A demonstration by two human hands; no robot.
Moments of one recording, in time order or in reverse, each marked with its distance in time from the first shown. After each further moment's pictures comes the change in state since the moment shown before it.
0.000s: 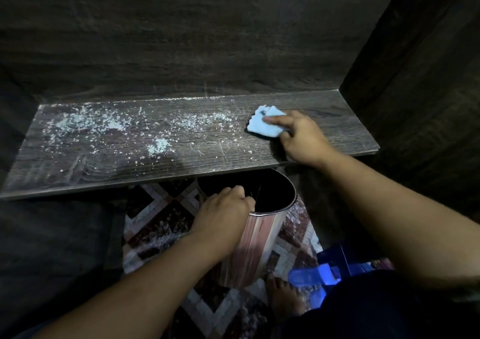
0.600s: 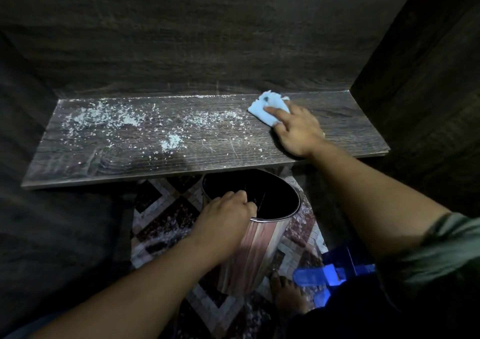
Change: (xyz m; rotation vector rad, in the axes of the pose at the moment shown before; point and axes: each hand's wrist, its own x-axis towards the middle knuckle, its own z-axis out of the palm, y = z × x) left_hand -0.016 -0.011 0.005 -0.021 -0.017 0.018; right_hand 0.029 0.000 0.017 -0.309 -0.081 -0.039
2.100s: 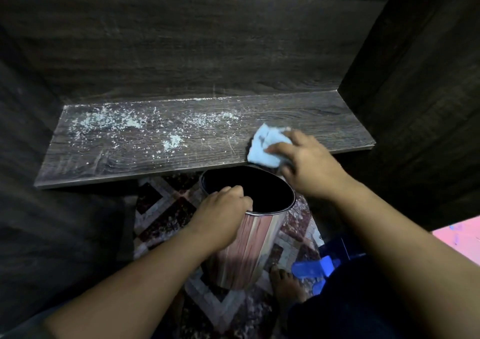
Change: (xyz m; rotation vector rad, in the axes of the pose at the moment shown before) left_hand -0.012 0.001 -0.014 -0.021 0.008 0.038; right_hand -0.111 -0.033 -0.040 0.029 -0.059 -0.115
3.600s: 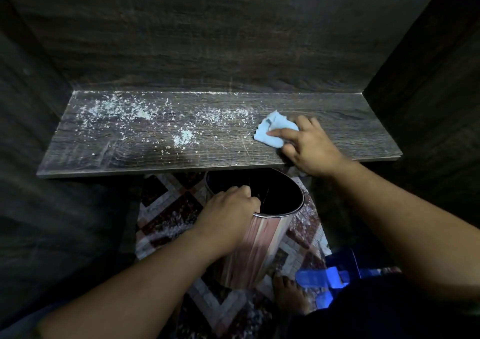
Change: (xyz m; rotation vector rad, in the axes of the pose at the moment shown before) left_hand 0.008 -0.011 0.006 -0.030 -0.019 -0.055; right_hand 0.076 0.030 0.033 0.005 0.063 -0.091
